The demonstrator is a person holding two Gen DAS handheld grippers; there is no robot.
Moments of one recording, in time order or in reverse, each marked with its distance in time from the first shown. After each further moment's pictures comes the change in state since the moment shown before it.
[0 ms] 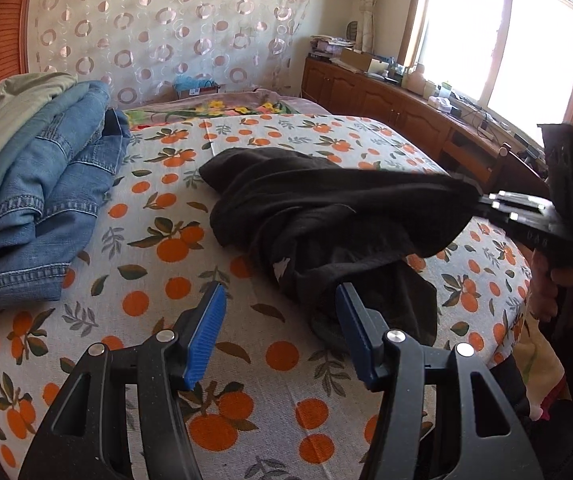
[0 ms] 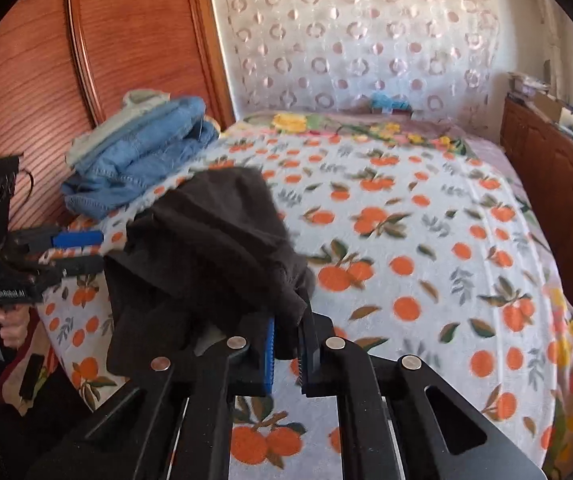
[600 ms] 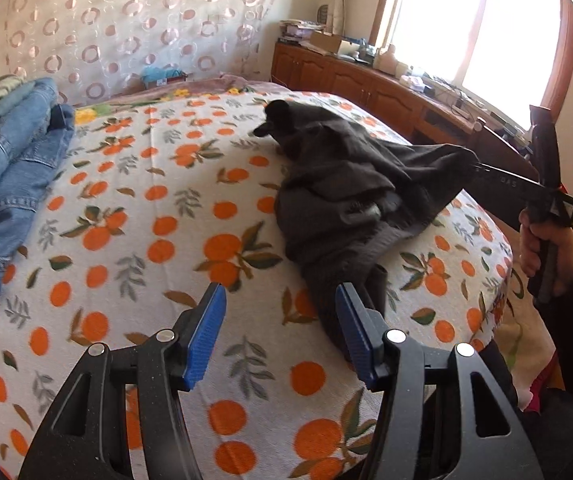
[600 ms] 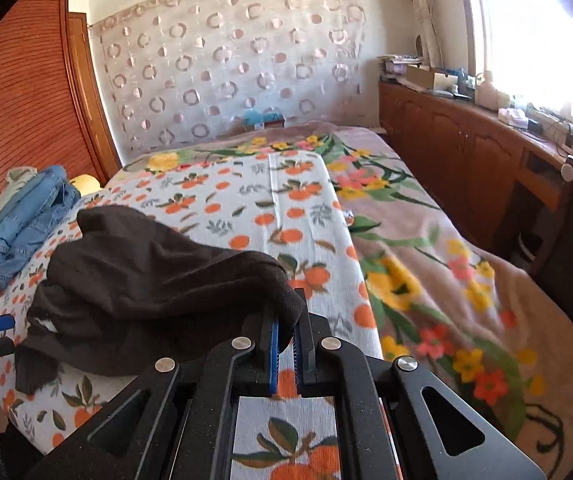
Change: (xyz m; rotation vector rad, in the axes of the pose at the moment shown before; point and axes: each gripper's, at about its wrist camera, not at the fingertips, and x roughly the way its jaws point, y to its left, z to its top) left arm 0.021 -0.042 -0.009 0.053 0.059 -0.082; right arm -0.038 -0.099 -0.042 0.236 -0.027 -0.316
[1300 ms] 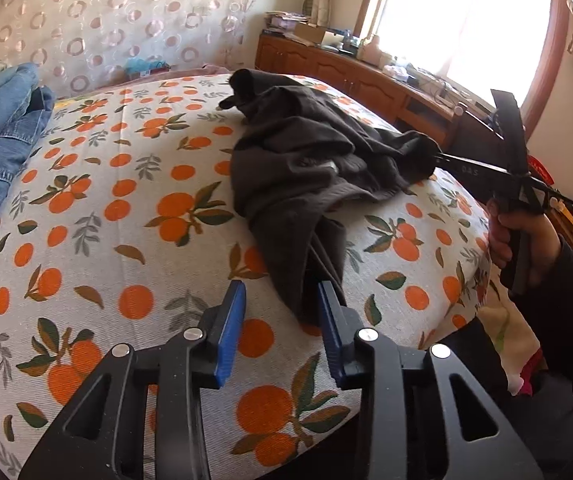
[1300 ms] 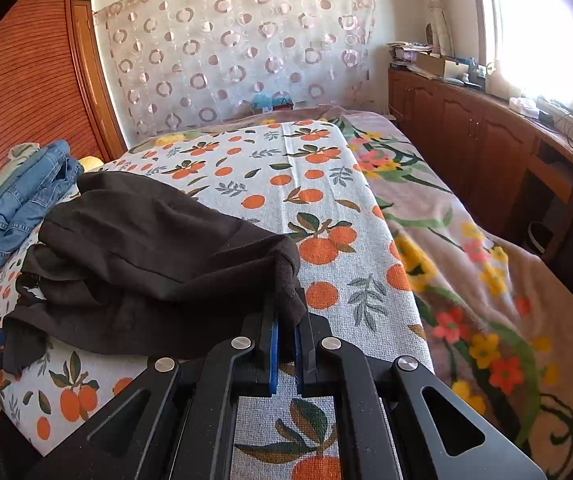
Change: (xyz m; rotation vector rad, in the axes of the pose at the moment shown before) left arm 0.004 -0.021 -0.024 0.012 0.018 -0.055; right arm 0.013 0.004 -0.002 -0.018 0.034 0.011
